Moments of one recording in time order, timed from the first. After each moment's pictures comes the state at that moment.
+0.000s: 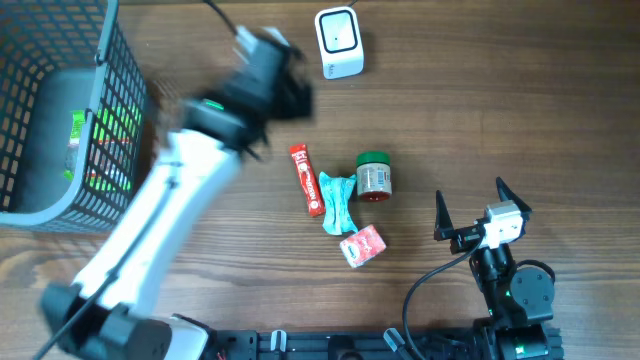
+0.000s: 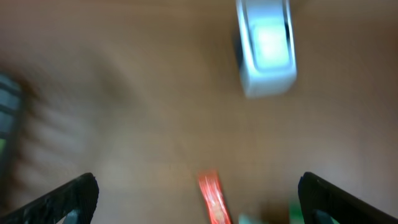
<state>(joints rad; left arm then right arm) -0.40 1.57 1.57 -0.84 -0.23 -0.37 0.14 0.03 0.01 0.00 -0.05 -0.10</state>
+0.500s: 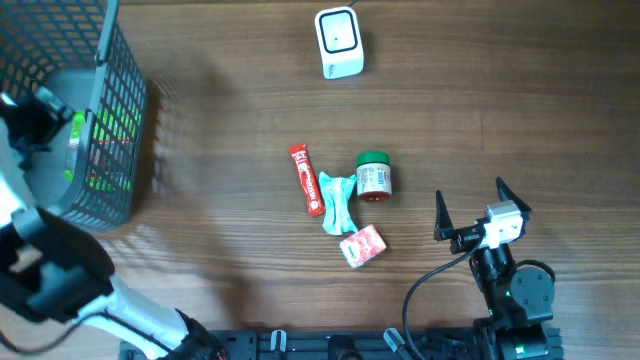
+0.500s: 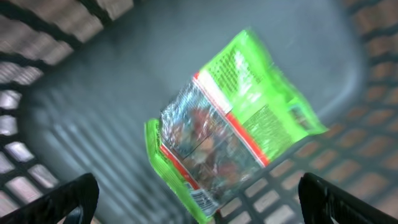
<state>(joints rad) 0.61 1.93 1.79 -1.14 0.03 -0.29 0.14 0.03 0.01 0.00 -0.05 -0.10</state>
